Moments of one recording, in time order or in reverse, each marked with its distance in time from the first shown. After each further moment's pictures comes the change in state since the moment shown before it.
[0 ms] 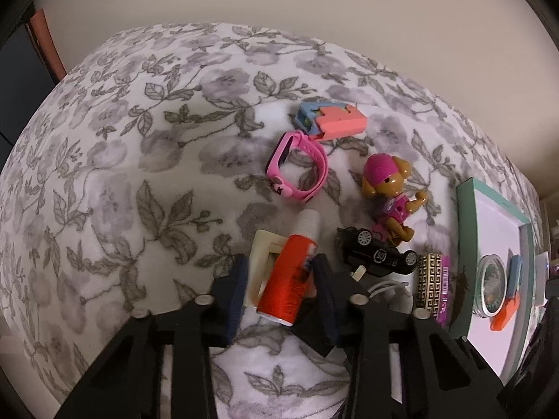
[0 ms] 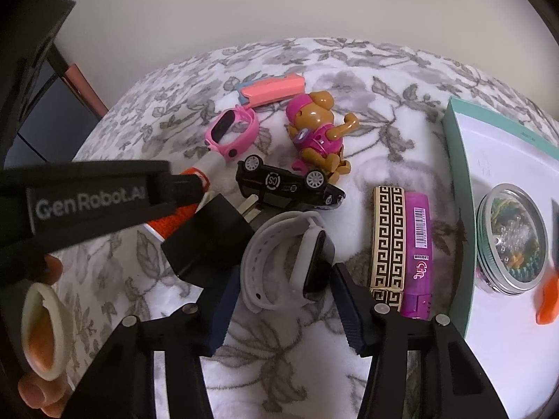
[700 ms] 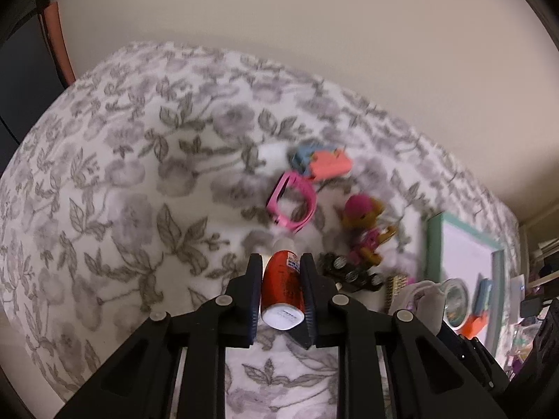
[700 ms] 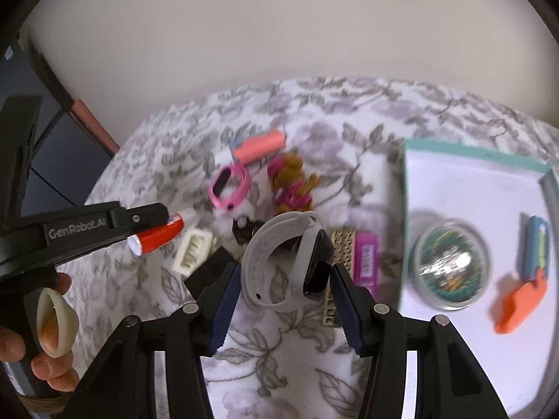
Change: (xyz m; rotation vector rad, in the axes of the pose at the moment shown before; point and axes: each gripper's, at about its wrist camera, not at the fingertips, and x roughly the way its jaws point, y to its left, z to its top) left arm -0.052 0.007 0.012 -0.059 -0.088 -0.046; right arm -0.061 -0.031 0.018 0.073 -0.103 0.047
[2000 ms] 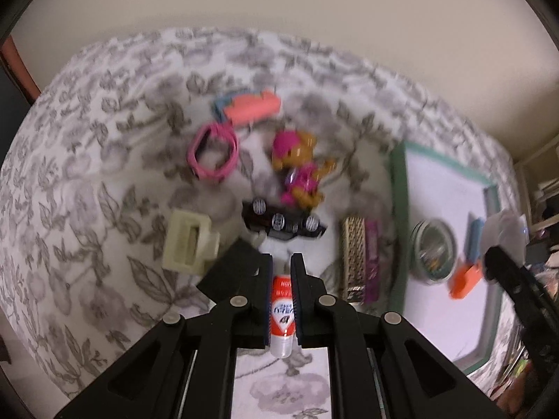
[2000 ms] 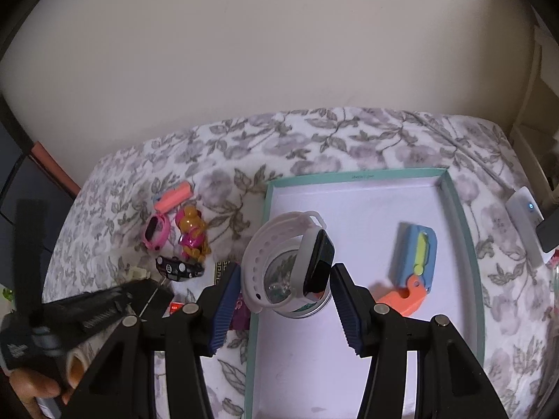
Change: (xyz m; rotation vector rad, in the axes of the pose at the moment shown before) left arm 0.028 -0.069 -0.038 0.163 0.191 0.004; right arm -0.069 -0.080 0.016 0.128 -0.048 -0.179
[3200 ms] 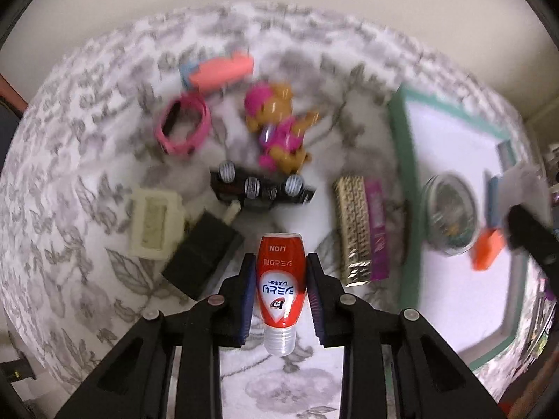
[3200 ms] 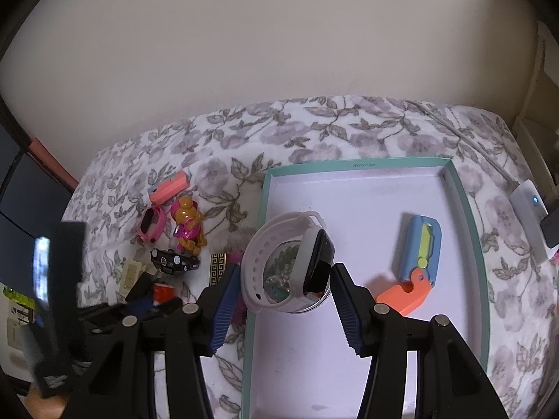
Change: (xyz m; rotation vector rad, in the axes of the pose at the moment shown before) left arm 0.019 -0.029 0.001 0.089 0.040 0.040; right arm 0.006 -0.002 0.000 0.012 0.034 -0.001
